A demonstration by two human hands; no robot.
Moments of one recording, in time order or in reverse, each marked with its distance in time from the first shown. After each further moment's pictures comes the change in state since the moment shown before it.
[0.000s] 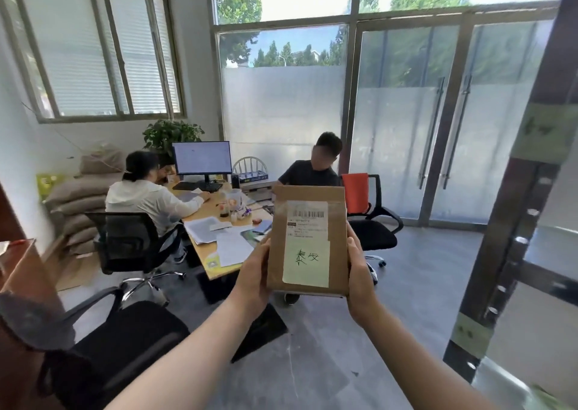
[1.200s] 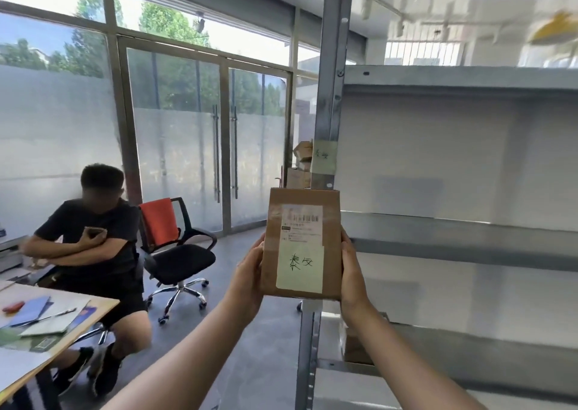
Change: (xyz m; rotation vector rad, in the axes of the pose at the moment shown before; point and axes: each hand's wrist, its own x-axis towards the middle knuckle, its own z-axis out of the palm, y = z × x) left_hand 0.020 -0.032 0.138 -0.005 -0.877 -0.198; right_hand -0.106 -0.101 -0.058 -0.283 0.713 -0.316
